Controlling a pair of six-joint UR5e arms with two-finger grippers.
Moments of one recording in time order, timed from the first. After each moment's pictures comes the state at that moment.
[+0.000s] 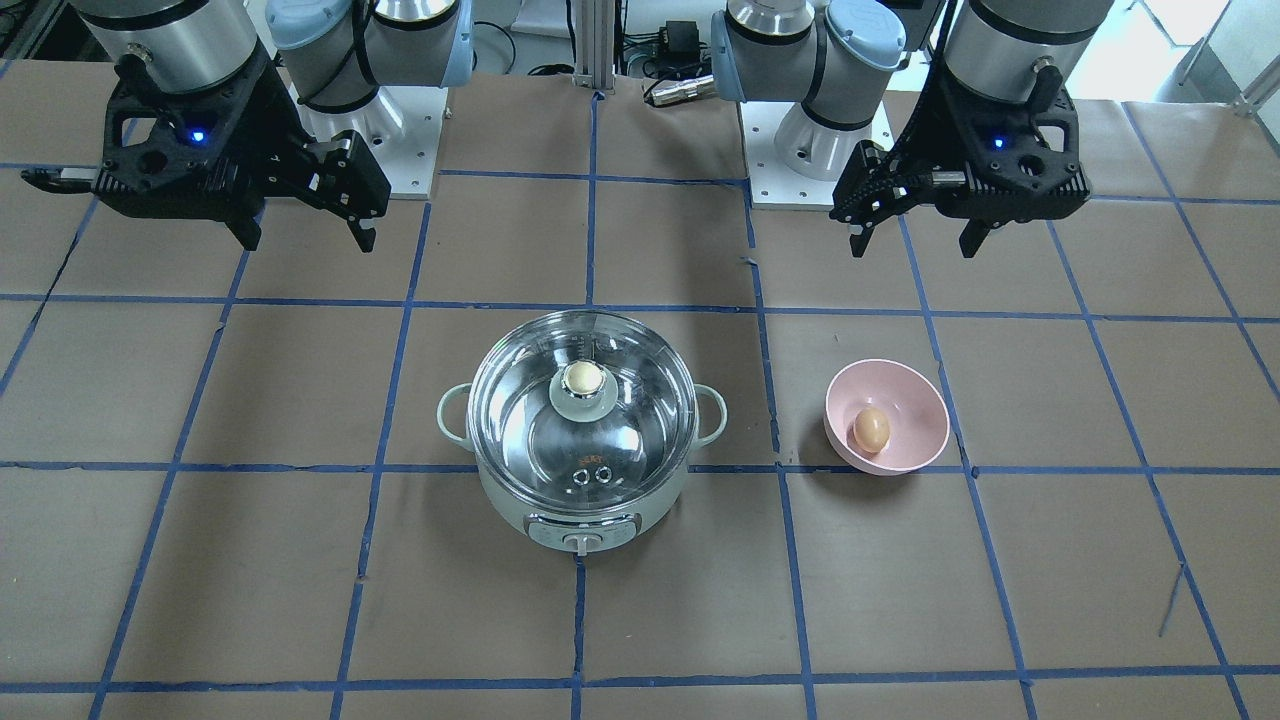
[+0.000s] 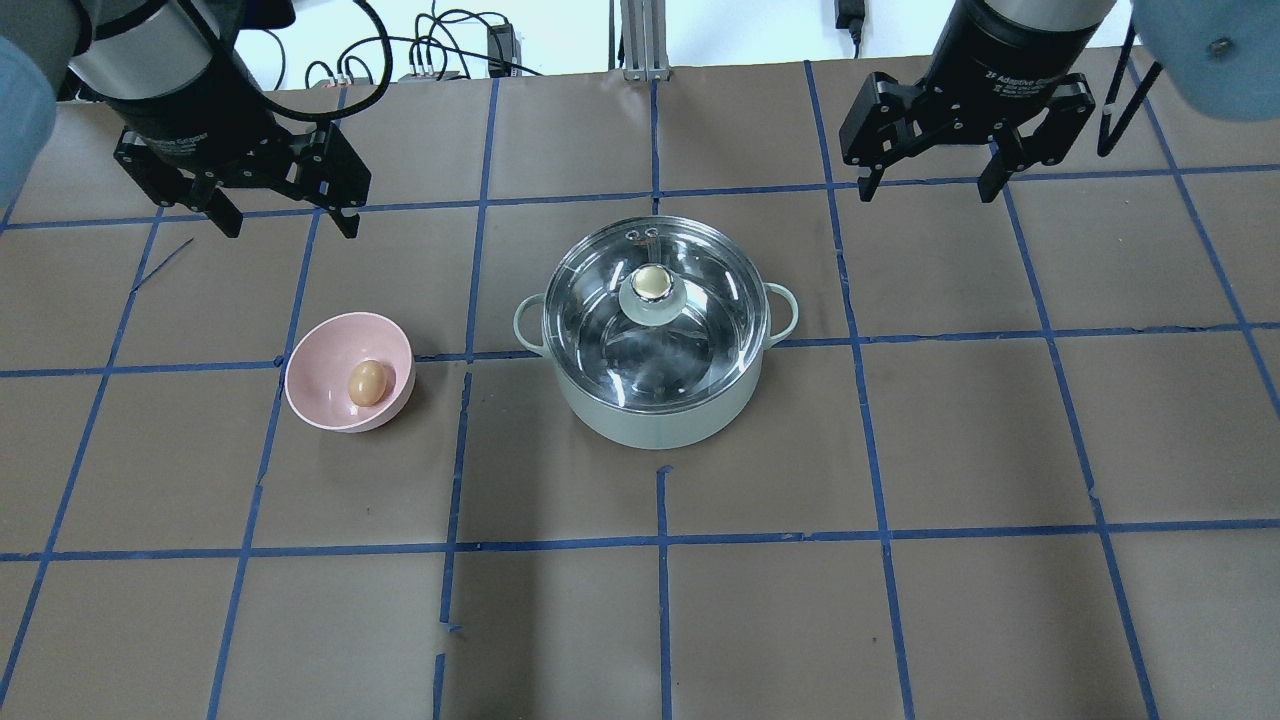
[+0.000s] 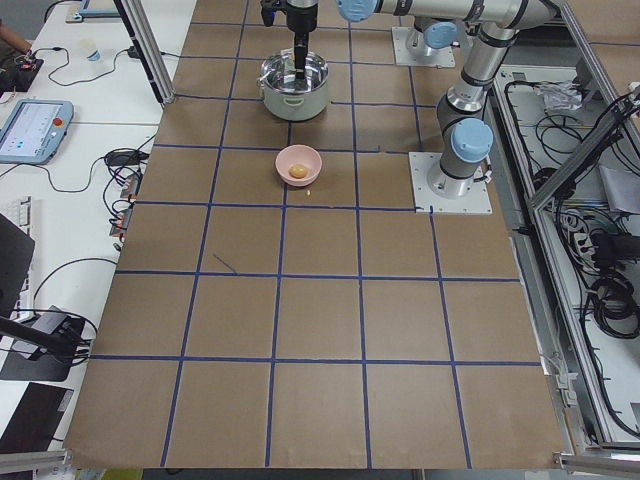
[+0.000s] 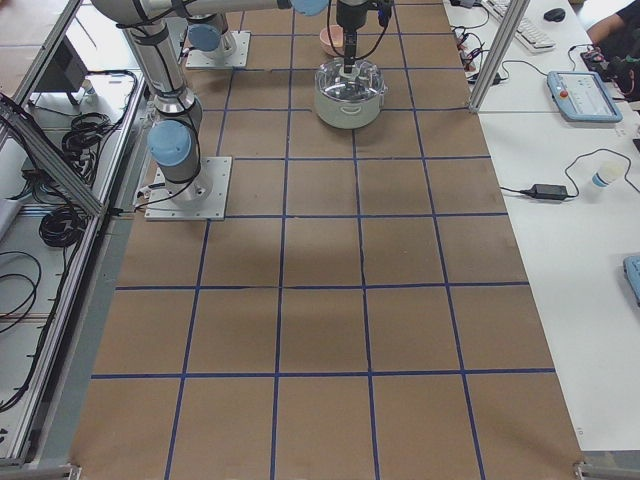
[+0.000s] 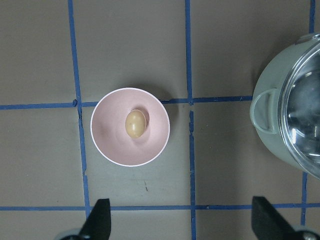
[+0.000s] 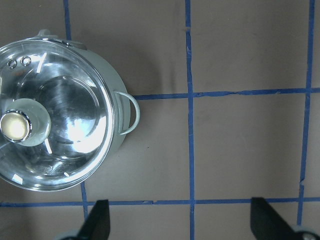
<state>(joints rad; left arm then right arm) -1.54 -1.56 -1.52 -1.60 1.62 0.05 1.60 -1.54 1.45 -1.47 -1.52 0.06</state>
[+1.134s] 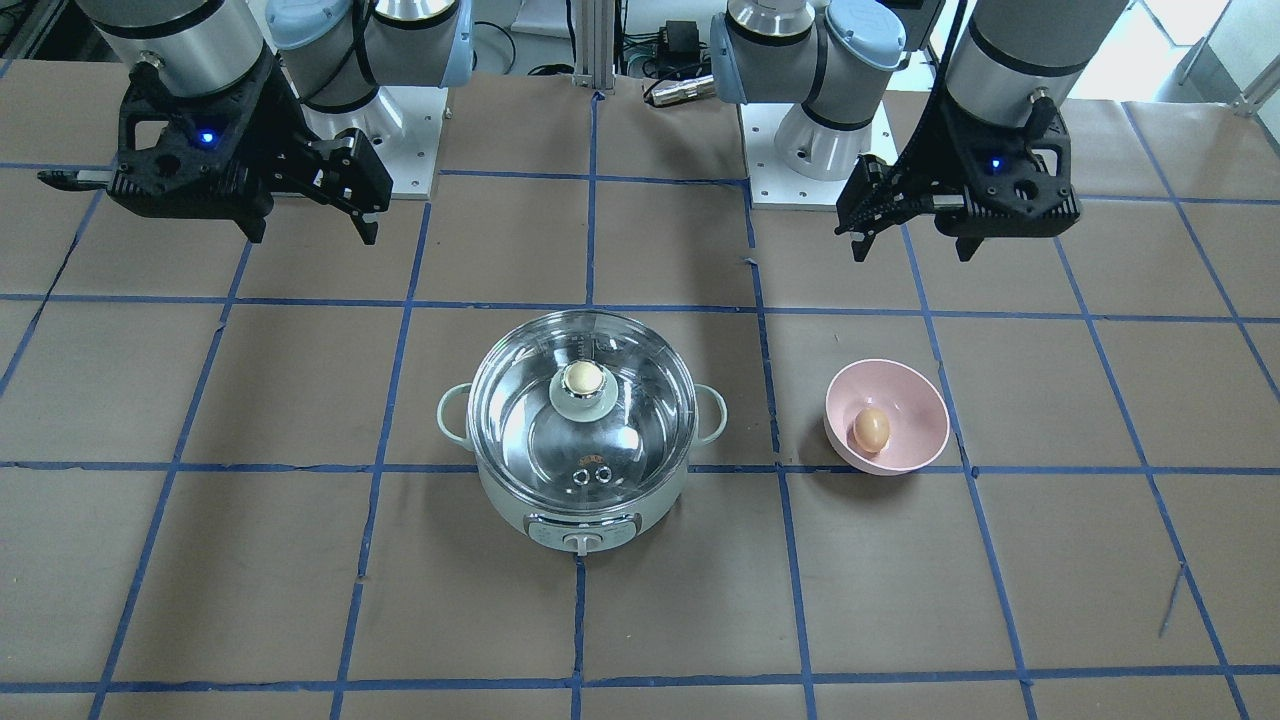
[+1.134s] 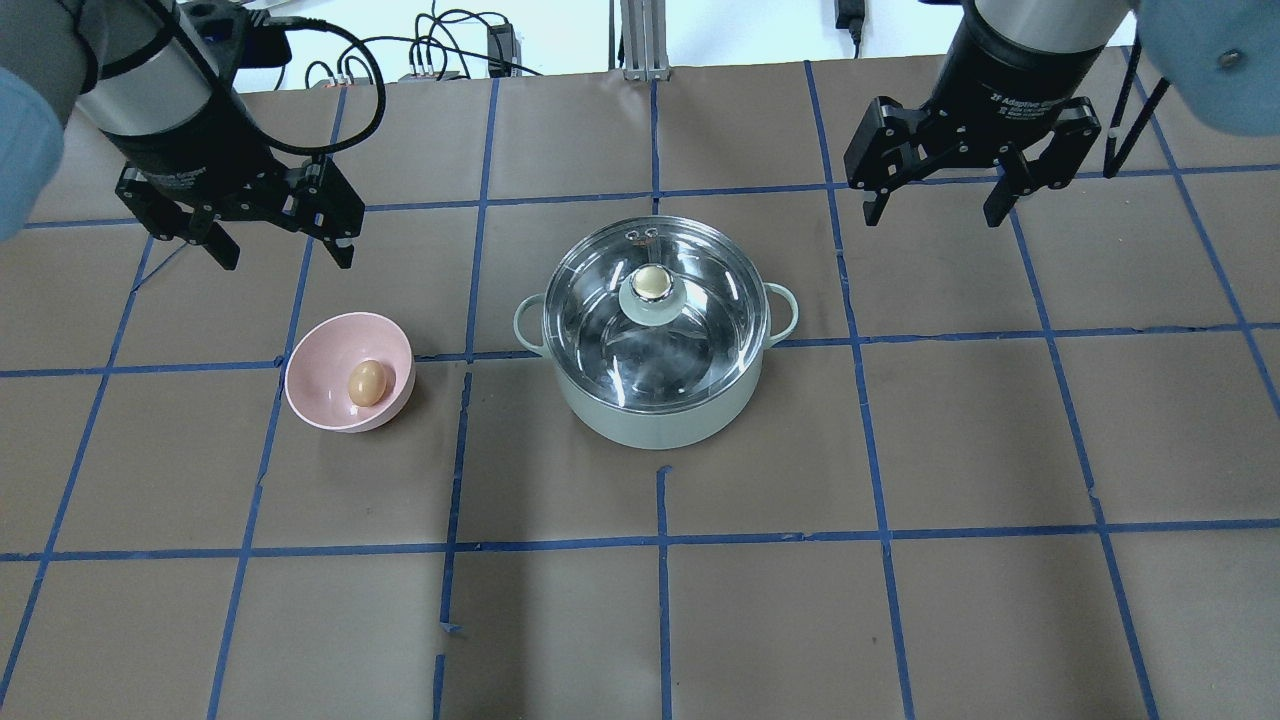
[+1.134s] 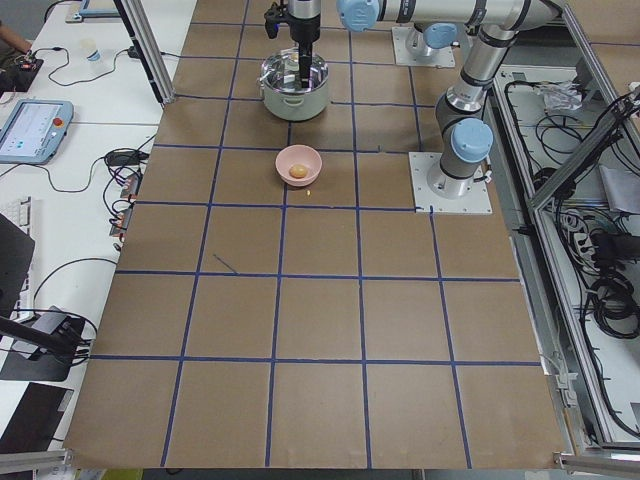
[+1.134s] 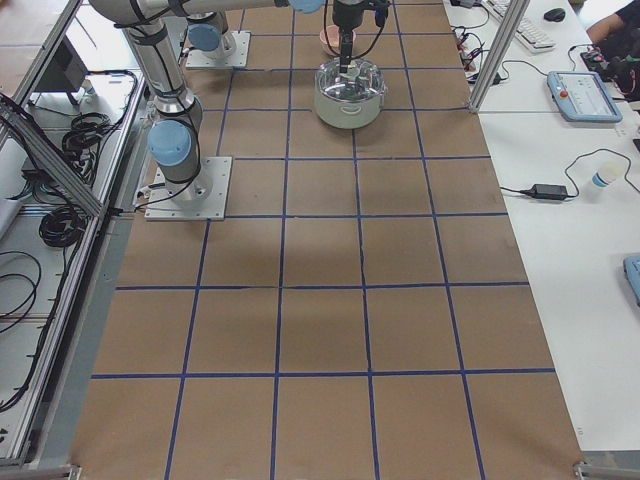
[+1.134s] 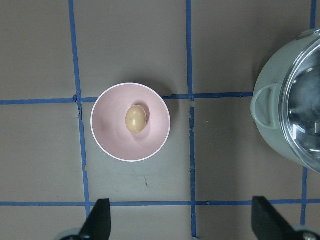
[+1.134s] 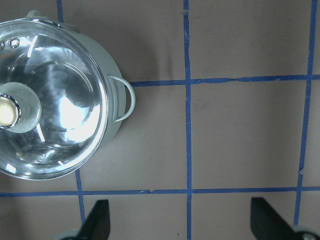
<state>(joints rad) -1.49 -1.55 -1.61 -1.59 1.62 0.09 1.60 -1.55 1.49 -1.47 -1.52 0.05</state>
